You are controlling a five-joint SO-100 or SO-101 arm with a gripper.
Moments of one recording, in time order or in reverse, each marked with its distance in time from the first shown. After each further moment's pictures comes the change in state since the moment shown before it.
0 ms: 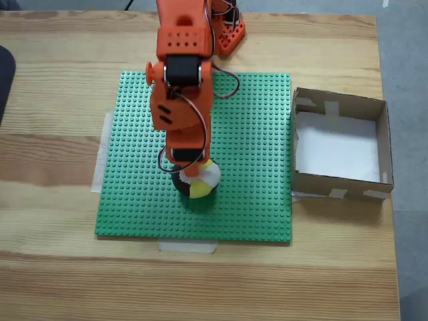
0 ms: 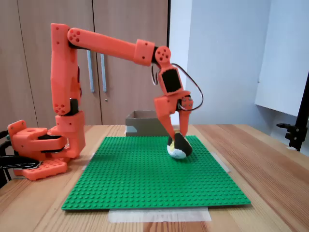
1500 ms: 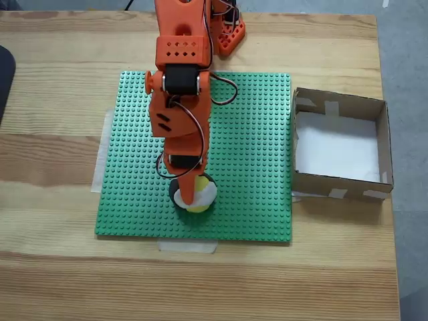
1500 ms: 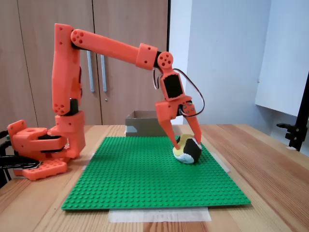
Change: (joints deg) arm 1.1 -4.4 1.3 -3.3 1.1
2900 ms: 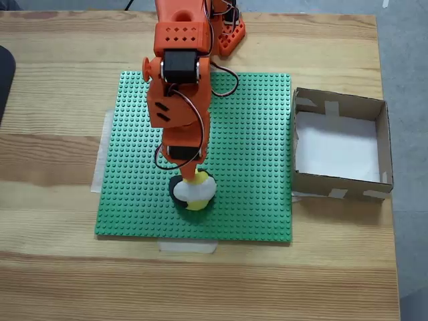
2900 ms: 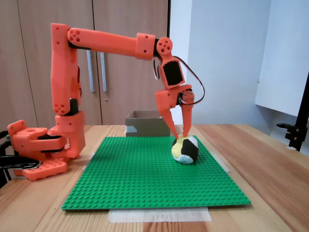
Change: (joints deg) arm -0.4 2.4 -5.7 8.1 1.9
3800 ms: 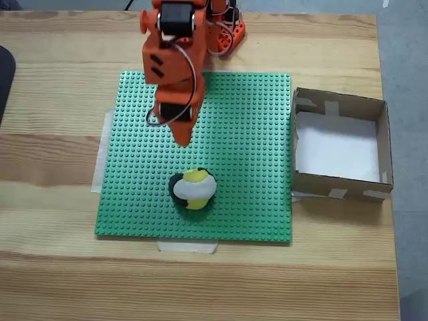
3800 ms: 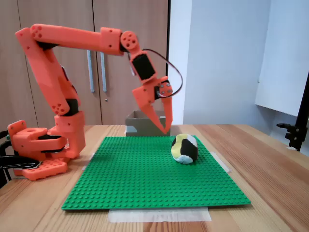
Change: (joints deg) arm 2.5 23.7 23.3 -8.3 2.6
